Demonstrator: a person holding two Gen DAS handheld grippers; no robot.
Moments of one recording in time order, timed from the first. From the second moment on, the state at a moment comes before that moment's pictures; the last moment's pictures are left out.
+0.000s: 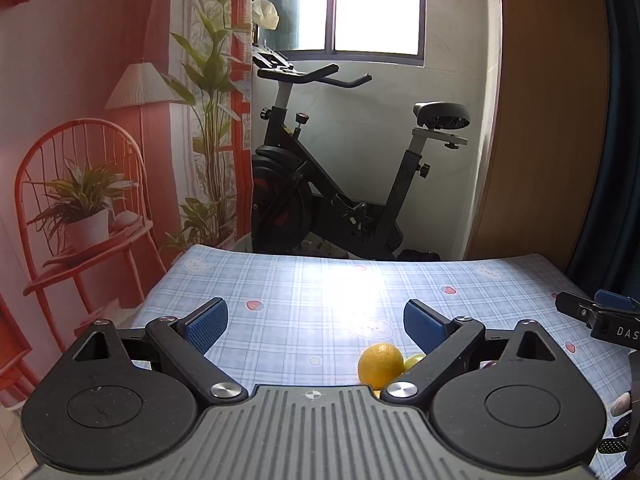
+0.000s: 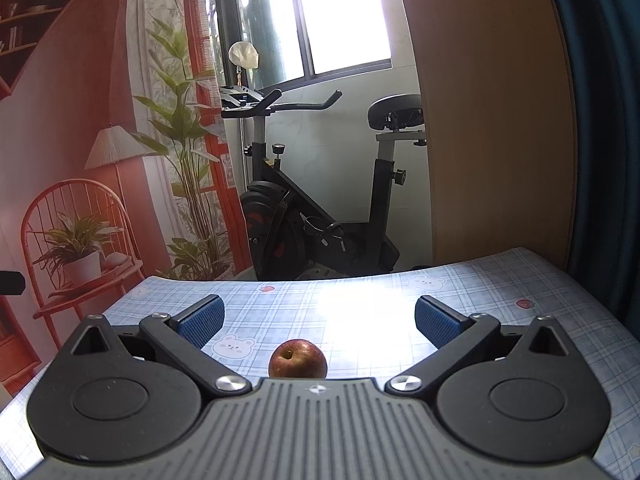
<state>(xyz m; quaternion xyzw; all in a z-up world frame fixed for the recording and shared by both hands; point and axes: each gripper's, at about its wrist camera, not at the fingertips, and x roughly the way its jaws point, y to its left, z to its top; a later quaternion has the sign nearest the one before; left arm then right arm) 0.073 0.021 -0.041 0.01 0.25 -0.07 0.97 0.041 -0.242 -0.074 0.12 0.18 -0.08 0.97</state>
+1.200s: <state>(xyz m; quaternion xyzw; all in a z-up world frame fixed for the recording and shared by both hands) 0.156 -0.042 -0.084 0.05 0.30 -0.17 0.94 0.051 -0.250 -0.149 0.02 0.30 -0.04 0.95</state>
